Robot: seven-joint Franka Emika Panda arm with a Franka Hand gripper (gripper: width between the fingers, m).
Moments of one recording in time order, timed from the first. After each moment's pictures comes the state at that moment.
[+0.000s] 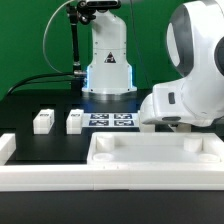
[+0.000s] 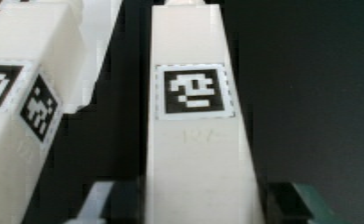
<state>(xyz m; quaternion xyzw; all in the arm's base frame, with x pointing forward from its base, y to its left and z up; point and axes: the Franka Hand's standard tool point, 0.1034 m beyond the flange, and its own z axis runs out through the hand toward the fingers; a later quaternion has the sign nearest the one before) 0.438 0.130 0.011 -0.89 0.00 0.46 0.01</state>
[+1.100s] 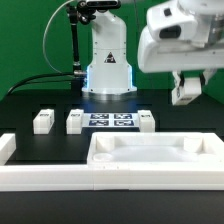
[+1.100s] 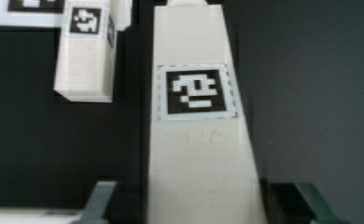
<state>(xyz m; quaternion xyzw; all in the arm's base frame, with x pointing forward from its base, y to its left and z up) 0.515 0.115 0.134 -0.97 0.01 0.25 0.04</state>
